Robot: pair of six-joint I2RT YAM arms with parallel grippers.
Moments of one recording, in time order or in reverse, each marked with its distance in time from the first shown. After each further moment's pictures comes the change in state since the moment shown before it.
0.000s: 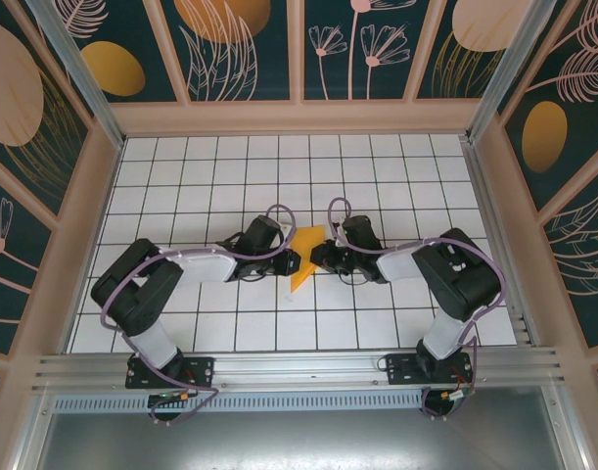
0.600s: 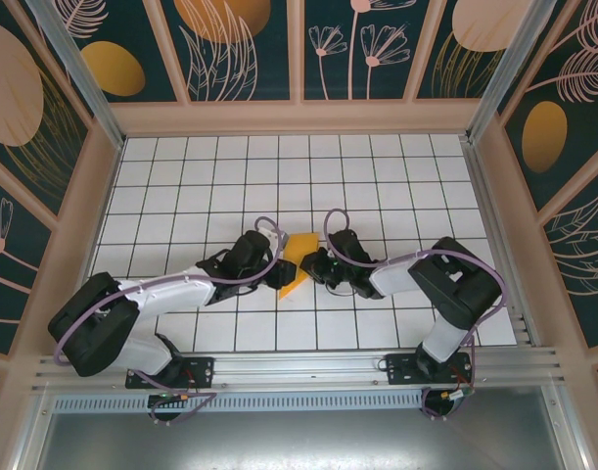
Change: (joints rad) left arm -0.096 -0.267 -0.160 -0.002 -0.123 -0.028; right arm 0.164 -0.038 -0.063 0.102 0.194 0.375
